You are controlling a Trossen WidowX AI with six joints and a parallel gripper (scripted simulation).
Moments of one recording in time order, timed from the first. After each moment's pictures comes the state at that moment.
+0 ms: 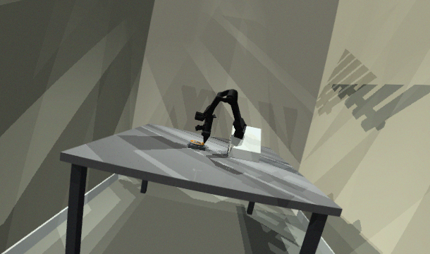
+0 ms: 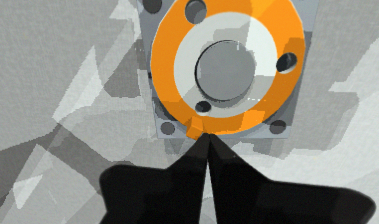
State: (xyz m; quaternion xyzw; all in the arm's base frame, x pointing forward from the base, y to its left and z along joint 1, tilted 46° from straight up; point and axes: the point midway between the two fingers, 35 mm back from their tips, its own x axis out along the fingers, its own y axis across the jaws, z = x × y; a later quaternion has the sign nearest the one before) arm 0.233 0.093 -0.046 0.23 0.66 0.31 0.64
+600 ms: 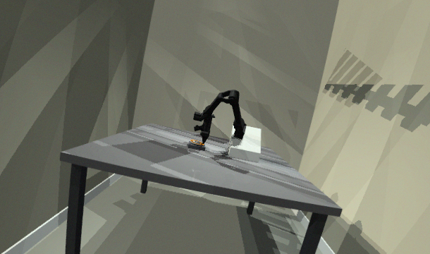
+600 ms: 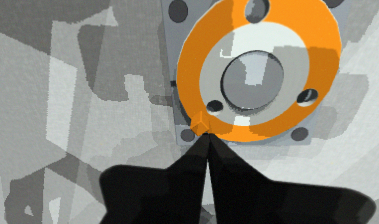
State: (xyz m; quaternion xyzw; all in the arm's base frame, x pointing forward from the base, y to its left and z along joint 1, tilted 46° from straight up) arm 0.237 0.107 -0.033 0.23 0.67 0.31 0.64
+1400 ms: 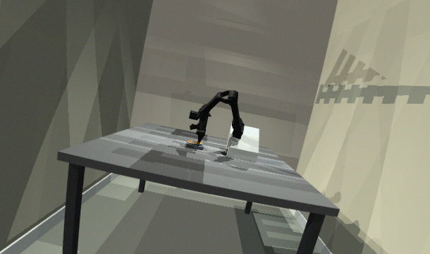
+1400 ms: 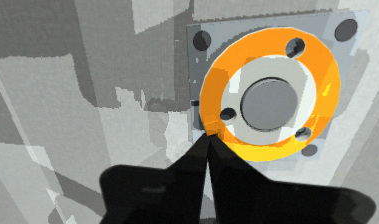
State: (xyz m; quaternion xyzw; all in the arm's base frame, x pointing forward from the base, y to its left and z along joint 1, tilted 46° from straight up) arm 0.253 0.119 -0.017 0.23 0.66 0.32 0.64
